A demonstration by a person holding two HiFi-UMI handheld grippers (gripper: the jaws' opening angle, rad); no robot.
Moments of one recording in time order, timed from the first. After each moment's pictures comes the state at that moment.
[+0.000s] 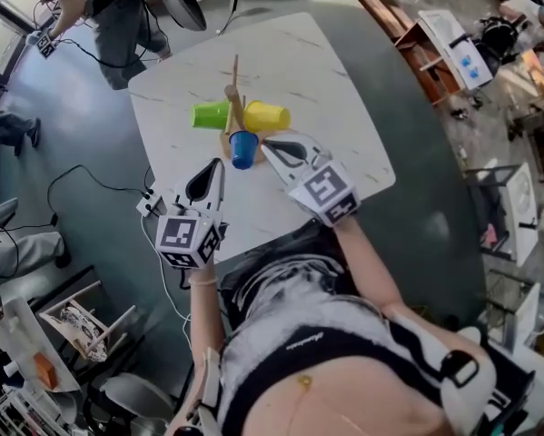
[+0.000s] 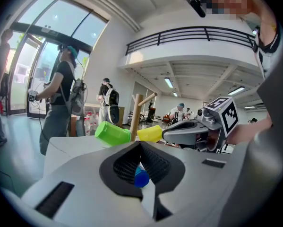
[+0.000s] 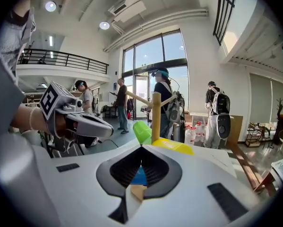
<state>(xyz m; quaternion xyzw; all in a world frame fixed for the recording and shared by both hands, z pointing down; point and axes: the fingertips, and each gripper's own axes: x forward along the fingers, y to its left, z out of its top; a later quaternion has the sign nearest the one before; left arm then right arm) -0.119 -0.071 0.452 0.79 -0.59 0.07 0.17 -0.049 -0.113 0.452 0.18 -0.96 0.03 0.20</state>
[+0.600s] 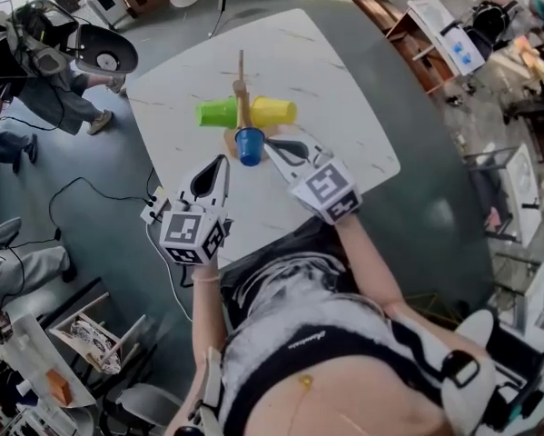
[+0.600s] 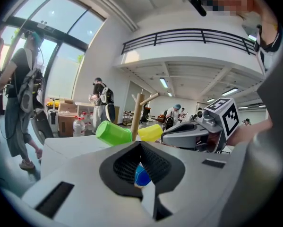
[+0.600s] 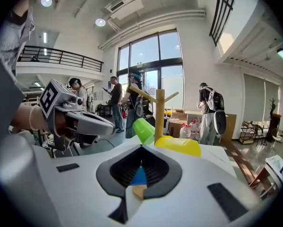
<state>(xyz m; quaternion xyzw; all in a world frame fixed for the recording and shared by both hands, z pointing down) -0.128 -0.074 0.458 0.81 -0.56 0.07 0.17 -0.060 -0.107 0.464 0.21 -0.96 0.04 0.20</state>
